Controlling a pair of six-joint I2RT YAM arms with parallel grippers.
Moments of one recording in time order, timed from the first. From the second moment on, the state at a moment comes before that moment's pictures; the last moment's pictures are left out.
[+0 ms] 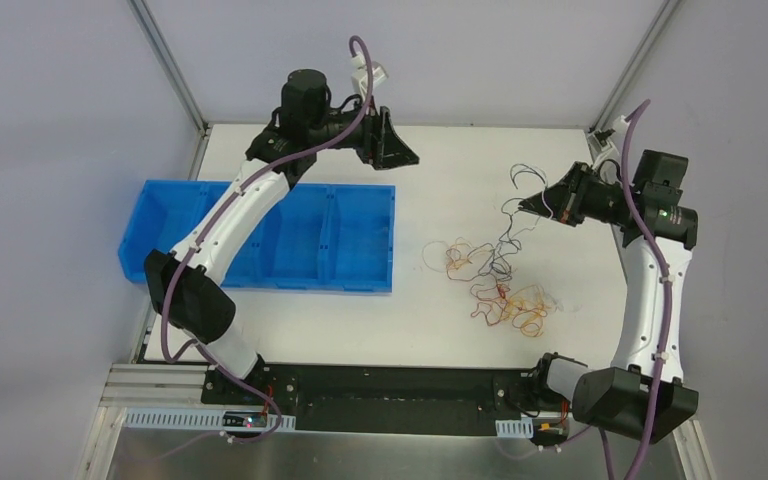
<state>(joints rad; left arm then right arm) -0.44 1.64 1.70 -0.26 0.81 -0.32 -0.27 1.15 1.32 -0.95 -1.09 0.14</state>
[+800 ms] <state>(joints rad) -0.79 1.74 1.73 -0.25 0.67 -0.19 -0.04 1.10 1.31 -0.73 -1.12 0.42</state>
